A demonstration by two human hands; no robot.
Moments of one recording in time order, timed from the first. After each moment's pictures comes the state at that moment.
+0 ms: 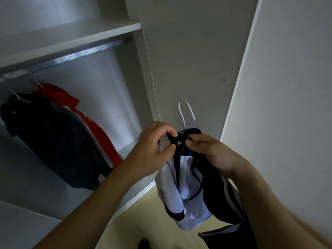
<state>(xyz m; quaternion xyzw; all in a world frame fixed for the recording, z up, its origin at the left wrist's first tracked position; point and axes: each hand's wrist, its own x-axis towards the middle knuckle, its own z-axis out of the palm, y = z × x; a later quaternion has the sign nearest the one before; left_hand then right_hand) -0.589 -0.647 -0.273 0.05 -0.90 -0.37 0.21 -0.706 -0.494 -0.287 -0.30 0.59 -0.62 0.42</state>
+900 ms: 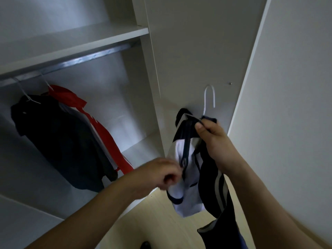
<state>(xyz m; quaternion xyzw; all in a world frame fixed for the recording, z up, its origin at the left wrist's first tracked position) -0.564 -0.642 -0.290 0.14 -0.77 -0.60 -0.14 -0.712 -0.519 -0.293 -0.27 0.68 -0.66 0.16</state>
